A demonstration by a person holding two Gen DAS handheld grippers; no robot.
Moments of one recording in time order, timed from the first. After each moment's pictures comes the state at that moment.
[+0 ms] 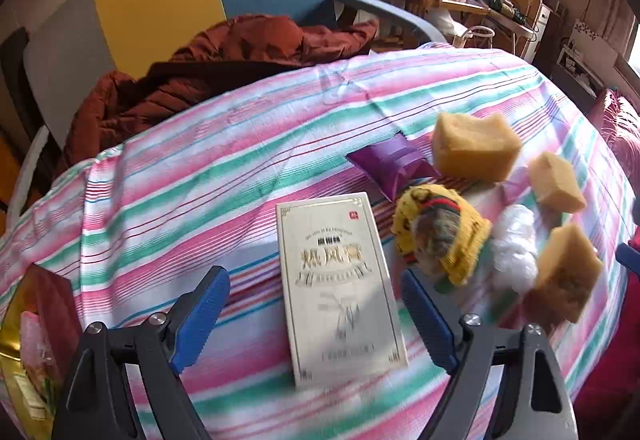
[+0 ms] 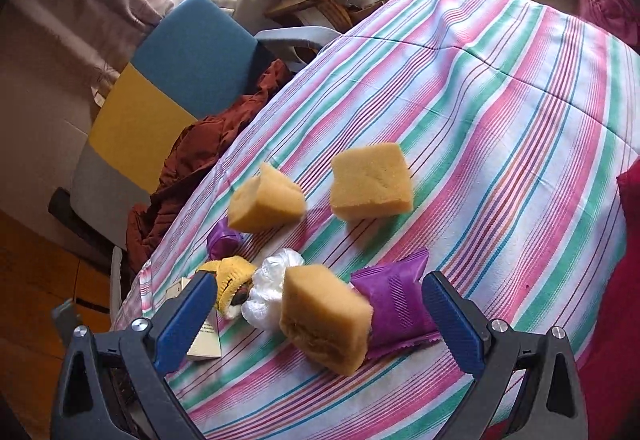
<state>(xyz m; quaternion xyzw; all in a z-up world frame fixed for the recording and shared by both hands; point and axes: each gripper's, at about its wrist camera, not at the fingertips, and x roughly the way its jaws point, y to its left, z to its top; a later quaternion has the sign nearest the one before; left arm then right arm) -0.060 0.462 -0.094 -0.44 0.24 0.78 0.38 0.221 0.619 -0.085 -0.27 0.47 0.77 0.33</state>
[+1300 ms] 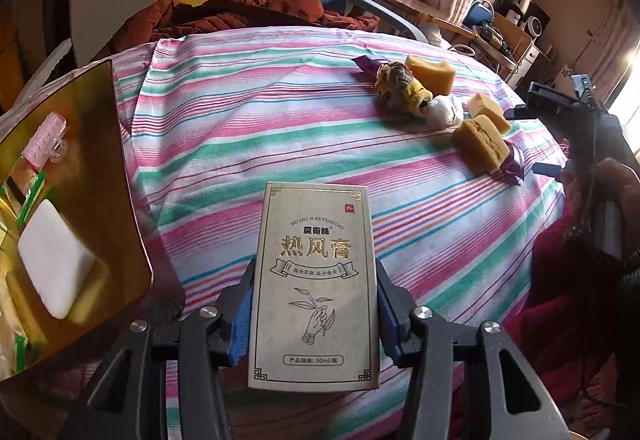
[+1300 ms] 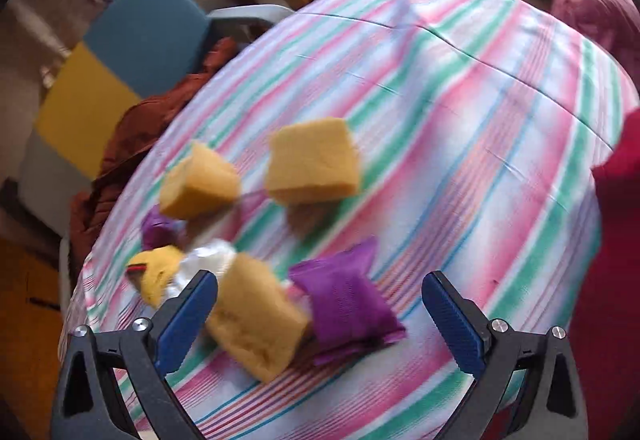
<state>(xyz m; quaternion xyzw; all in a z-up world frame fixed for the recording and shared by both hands) 0.034 0.275 -0.096 -0.48 0.14 0.77 0.40 0.220 0.636 -0.116 -0.35 0.46 0.71 0.40</state>
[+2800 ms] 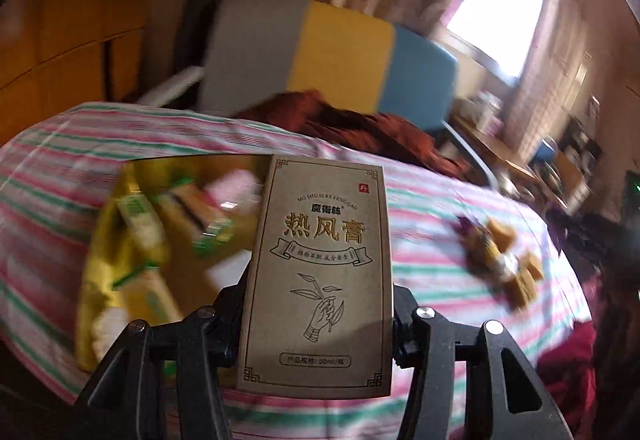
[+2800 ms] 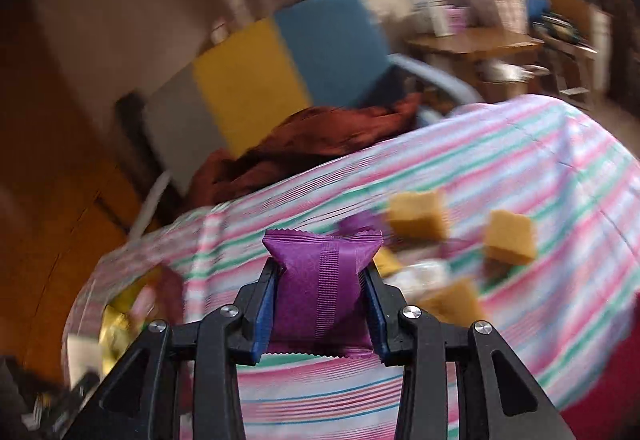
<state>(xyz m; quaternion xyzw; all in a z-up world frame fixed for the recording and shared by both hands) -0.038 0.105 -0.011 -0.38 -0.03 0.89 0.26 0.098 0.474 0.004 -0.31 0.26 0.90 0.17</state>
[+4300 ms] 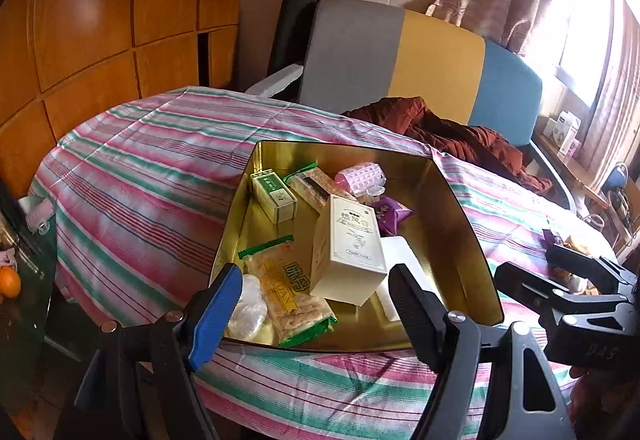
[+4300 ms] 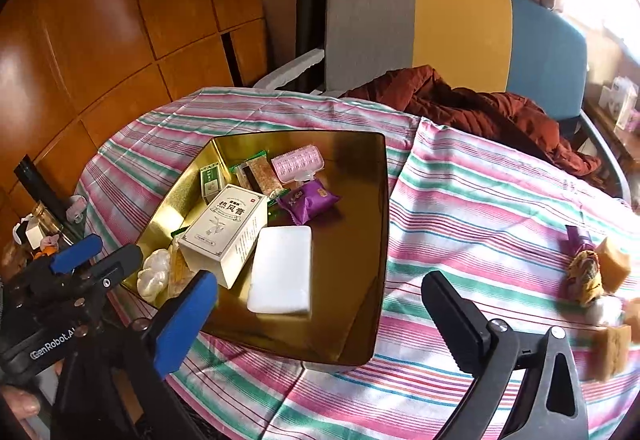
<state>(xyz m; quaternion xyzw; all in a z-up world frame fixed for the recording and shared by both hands) -0.026 0.037 -0.025 -0.38 -0.02 0.92 0.12 0.004 0.238 -0.036 -0.40 0.05 0.92 0.01</state>
